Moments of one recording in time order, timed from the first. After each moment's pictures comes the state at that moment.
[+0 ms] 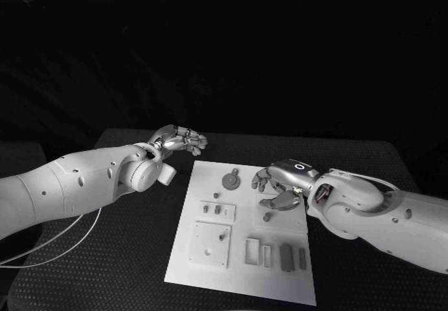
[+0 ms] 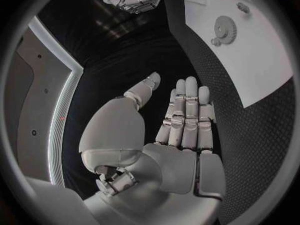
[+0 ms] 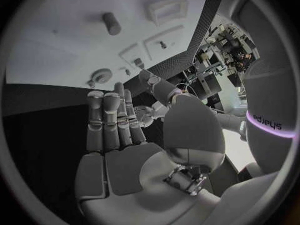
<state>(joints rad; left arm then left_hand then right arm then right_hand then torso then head) 1.26 -0.79 -0.14 1.22 -0.25 -0.22 0.28 1.08 -0.14 0.51 -0.22 0.06 0.88 0.17 0.28 0.51 1.25 0.10 0.07 0.29 1.02 0.05 0.67 0.43 0.04 0.74 -0.05 0.65 1.21 1.23 -0.76 -0.15 1.59 -1.59 -0.31 -0.02 1.06 -0.26 0.72 -0.29 0.13 0.87 0.15 0.36 0.38 1.09 0.10 0.29 0.19 1.09 -0.01 1.24 0.71 0.21 1.02 0.02 1.00 1.31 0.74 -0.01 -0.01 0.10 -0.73</state>
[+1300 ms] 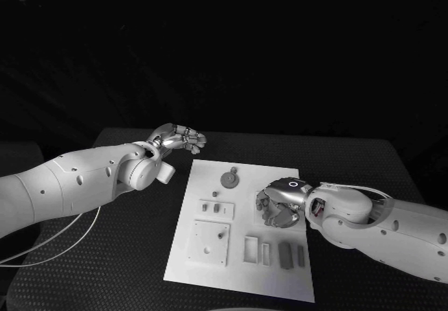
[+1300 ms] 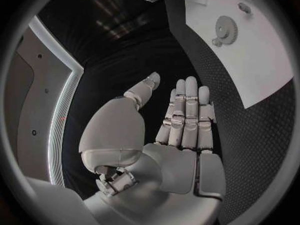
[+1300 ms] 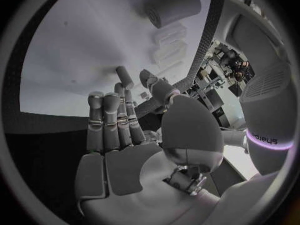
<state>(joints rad) 1.26 -0.79 -0.14 1.22 -0.25 -0.21 0.28 1.08 -0.14 0.51 -0.22 0.06 0.88 0.17 0.28 0.50 1.25 0.10 0.07 0.29 1.02 0.05 0.67 0.43 0.04 0.74 -0.05 0.65 1.21 1.19 -0.74 -0.19 1.54 -1.69 -0.18 -0.04 1.08 -0.23 0.68 -0.28 0.05 0.87 0.13 0.41 0.38 1.07 0.10 0.36 0.14 1.07 -0.01 1.26 0.69 0.22 0.99 0.02 1.00 1.31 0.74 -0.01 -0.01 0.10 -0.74</state>
